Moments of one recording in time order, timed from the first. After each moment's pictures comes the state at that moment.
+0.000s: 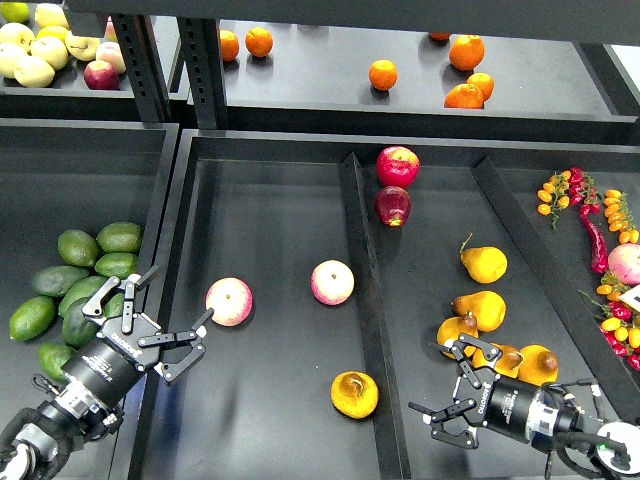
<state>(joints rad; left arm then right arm) 0.21 0.00 -1.46 -1.30 -0.02 -0.49 0.49 0.17 -0.38 0.86 0.90 -0.01 0.58 -0.49</state>
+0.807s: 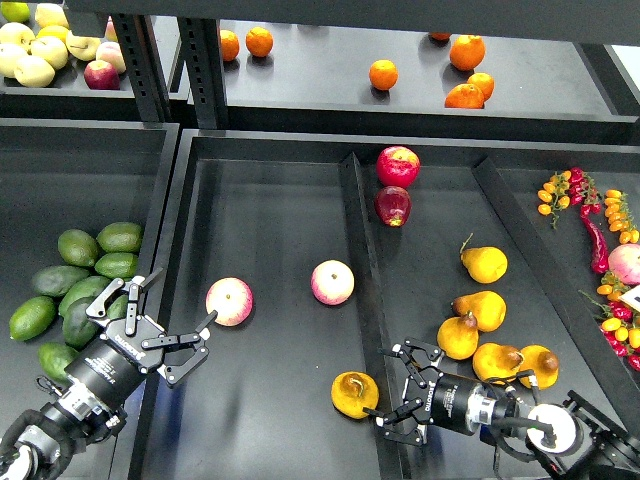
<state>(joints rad) 0.22 0.00 -1.46 -1.31 -0.02 -0.49 0.49 0.28 -0.10 0.85 0.63 -0.12 0.58 -0.49</state>
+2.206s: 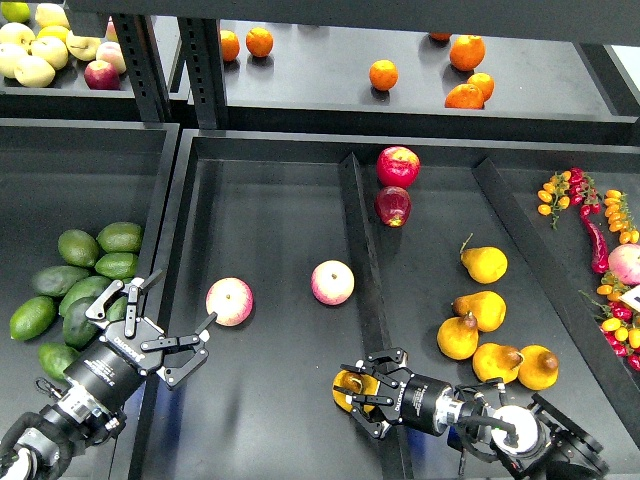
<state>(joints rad) 0.24 0.00 -1.46 -1.31 -0.02 -0.49 0.49 0.29 -0.02 0.94 0.54 -0.14 0.58 -0.49</state>
